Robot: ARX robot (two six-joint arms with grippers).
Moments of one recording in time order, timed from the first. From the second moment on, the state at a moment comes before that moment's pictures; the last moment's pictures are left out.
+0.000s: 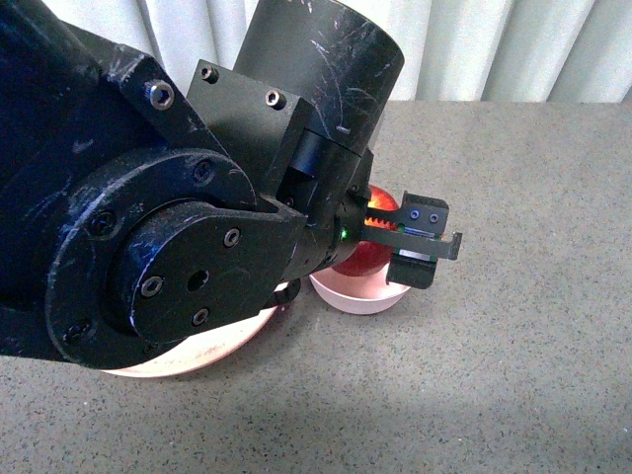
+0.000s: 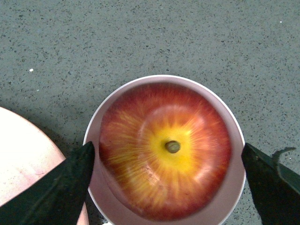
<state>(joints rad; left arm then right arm) -0.68 2.09 0.99 0.46 -0.13 -0.21 0.00 0.00 0.01 0.00 0.00 0.00</state>
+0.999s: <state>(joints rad) -0.50 1.77 0.61 0.68 -0.21 -0.16 0.00 0.00 0.01 0.00 0.00 0.00</state>
